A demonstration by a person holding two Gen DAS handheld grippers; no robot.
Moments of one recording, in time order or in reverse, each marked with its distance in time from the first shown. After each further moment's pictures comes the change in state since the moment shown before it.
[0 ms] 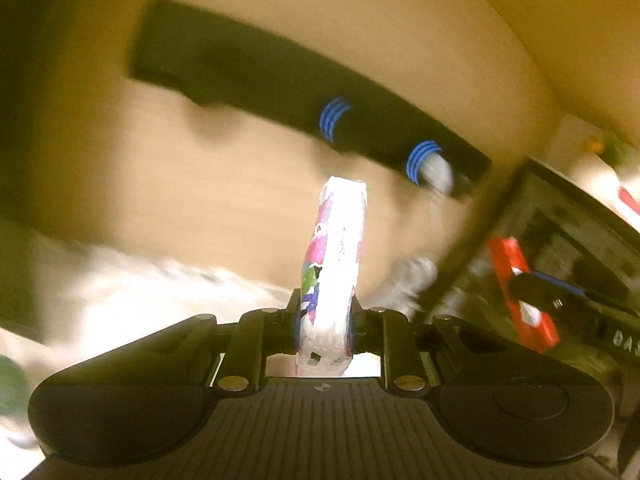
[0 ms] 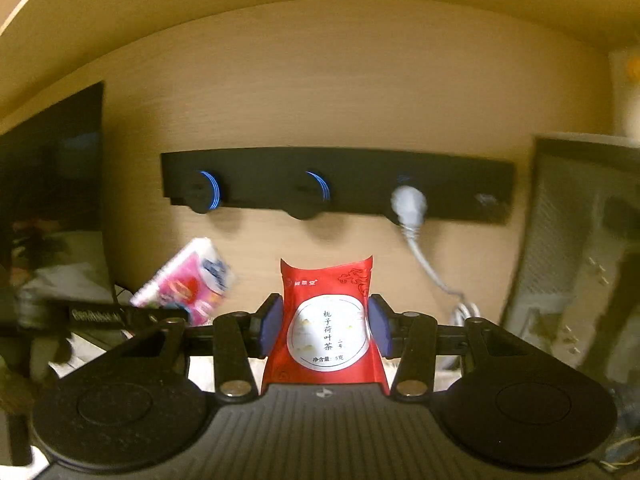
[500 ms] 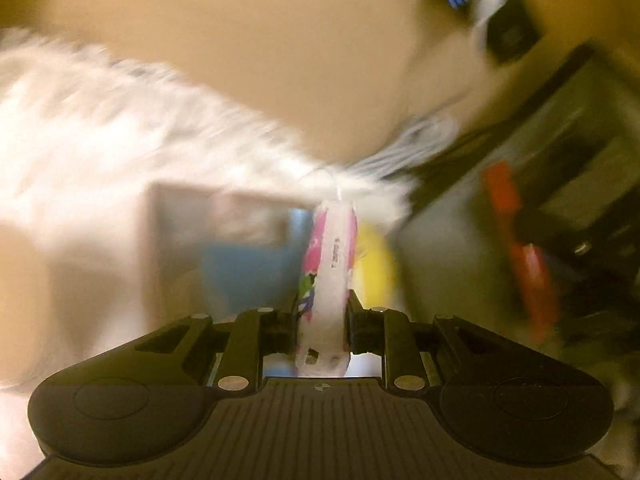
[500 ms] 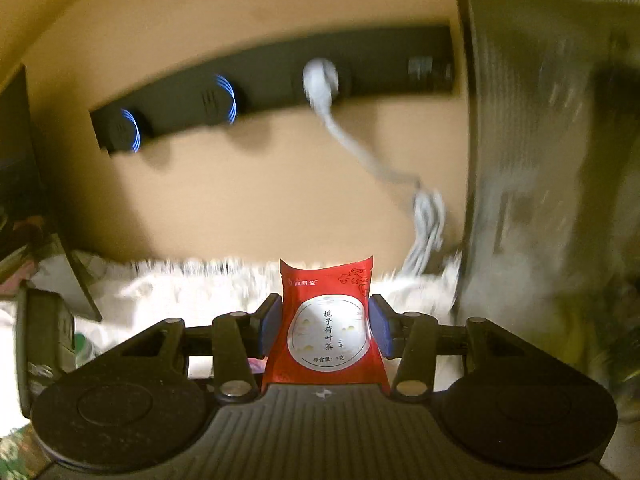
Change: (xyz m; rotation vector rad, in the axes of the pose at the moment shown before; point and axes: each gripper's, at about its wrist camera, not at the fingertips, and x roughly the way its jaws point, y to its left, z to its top) left arm 0.115 -0.003 -0.103 -0.175 0.295 0.001; right arm 0.058 -0.061 -0.061 0.147 0.238 0.012
